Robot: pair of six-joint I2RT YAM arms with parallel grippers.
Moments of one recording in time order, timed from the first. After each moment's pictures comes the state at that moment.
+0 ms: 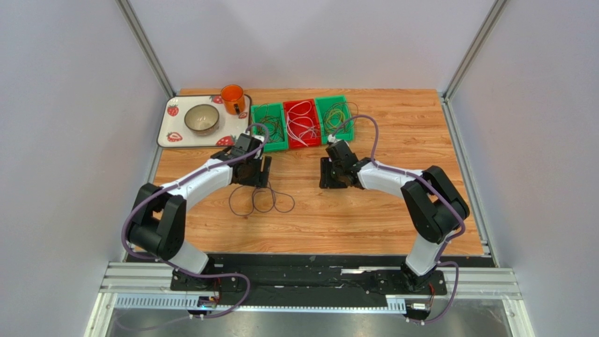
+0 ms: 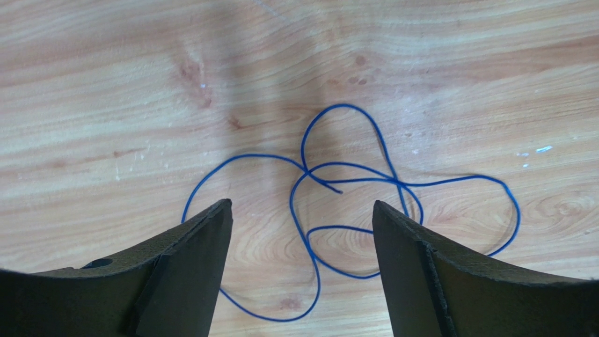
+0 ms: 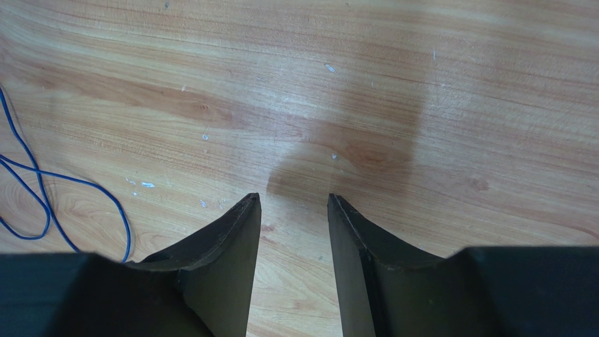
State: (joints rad) left arm -0.44 1.52 0.95 -0.47 -0.10 -0.23; right arm 0.61 1.75 1.00 -0.19 0.02 0.52
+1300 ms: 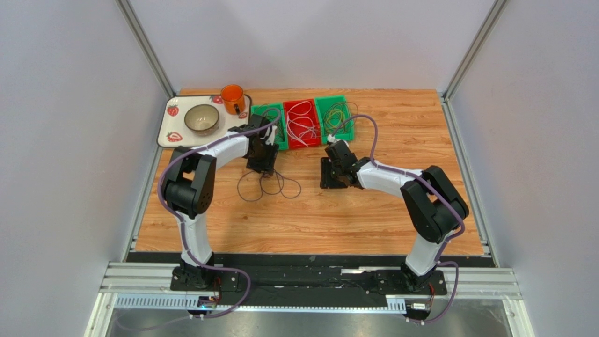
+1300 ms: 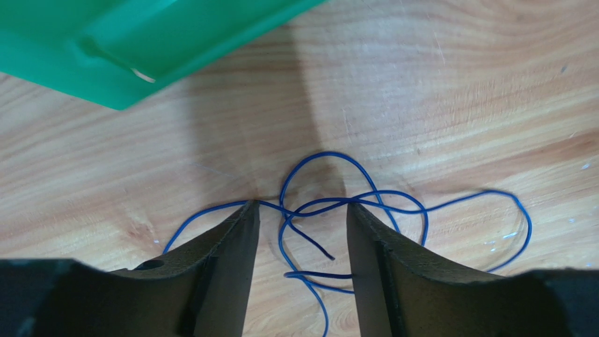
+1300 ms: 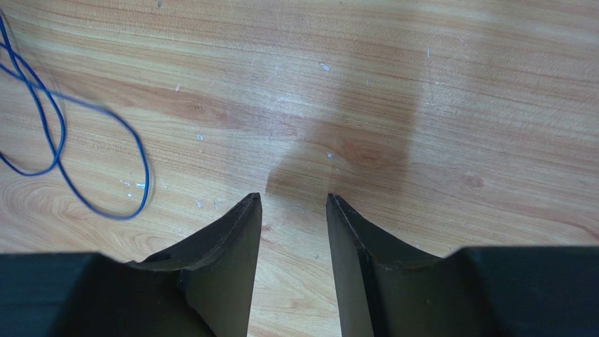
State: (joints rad) left arm -0.39 1.94 1.32 -0.59 0.06 -0.13; right arm 0.61 1.75 1.01 -0.21 0.04 0.52
